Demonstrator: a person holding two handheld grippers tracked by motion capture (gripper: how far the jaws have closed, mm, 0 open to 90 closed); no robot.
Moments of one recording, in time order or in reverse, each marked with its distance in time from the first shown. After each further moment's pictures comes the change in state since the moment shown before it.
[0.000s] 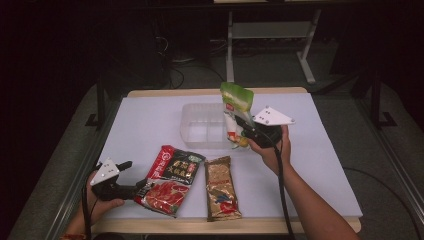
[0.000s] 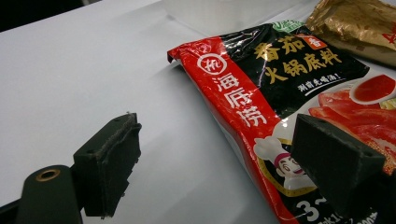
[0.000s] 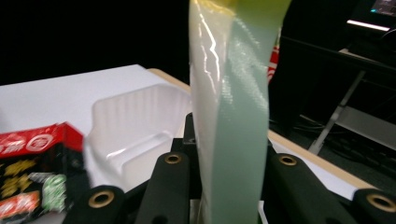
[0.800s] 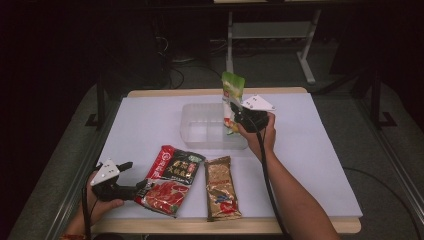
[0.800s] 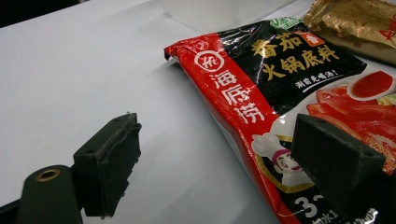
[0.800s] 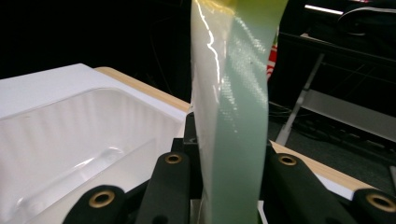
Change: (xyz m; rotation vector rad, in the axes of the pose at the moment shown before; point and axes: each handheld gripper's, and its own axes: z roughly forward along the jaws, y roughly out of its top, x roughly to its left) left arm 0.000 -0.001 0.001 0.005 -0.011 0.002; right arm -0.014 -0.004 0.064 0.033 -0.160 0.052
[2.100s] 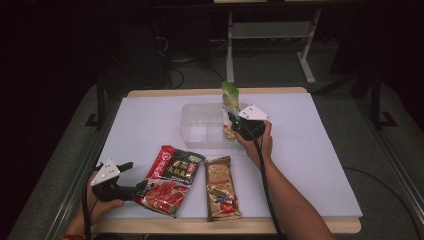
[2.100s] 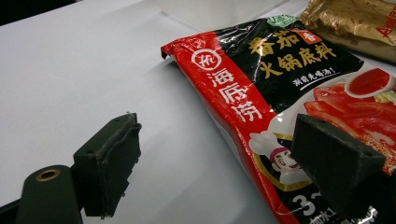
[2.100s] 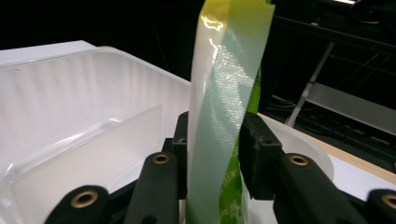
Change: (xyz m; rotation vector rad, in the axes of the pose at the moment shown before) left arm -0.001 -0.001 0.001 0.003 -0.009 0.005; right arm 0.008 -0.034 0.012 0.025 0.010 -0.021
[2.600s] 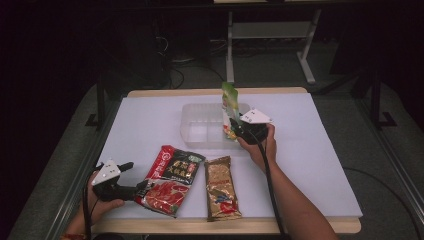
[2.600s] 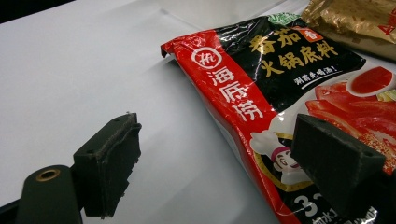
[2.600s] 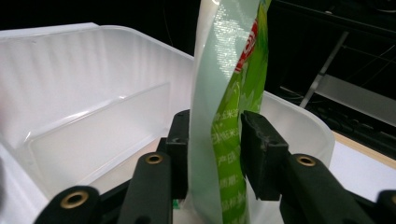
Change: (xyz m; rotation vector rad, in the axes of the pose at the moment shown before) left arm 0.000 0.000 0.001 0.009 0.000 0.000; right arm -0.003 -0.008 -0.010 0.048 0.040 -0.023
